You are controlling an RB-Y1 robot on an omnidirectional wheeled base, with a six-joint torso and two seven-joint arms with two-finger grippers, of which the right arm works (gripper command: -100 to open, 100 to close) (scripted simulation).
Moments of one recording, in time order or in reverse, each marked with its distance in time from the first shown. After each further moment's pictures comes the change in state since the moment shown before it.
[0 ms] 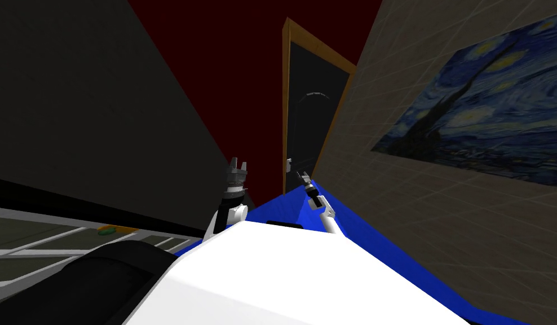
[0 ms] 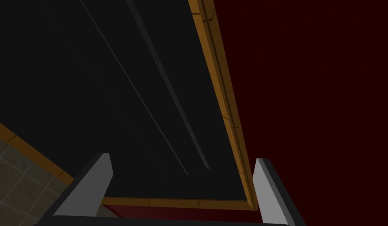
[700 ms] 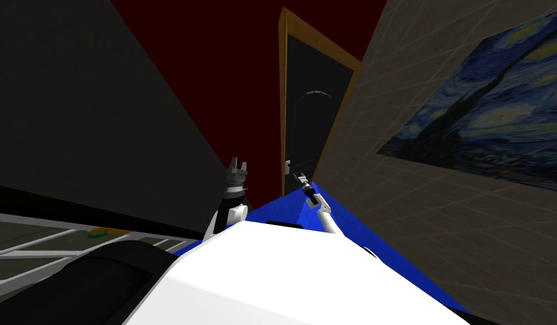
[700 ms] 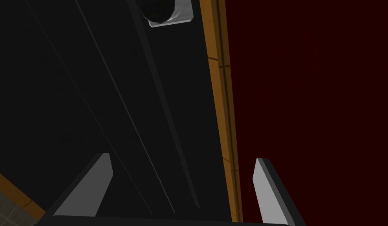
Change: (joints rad) arm -0.092 0.008 -0.001 0.170 0.079 -0.009 0.077
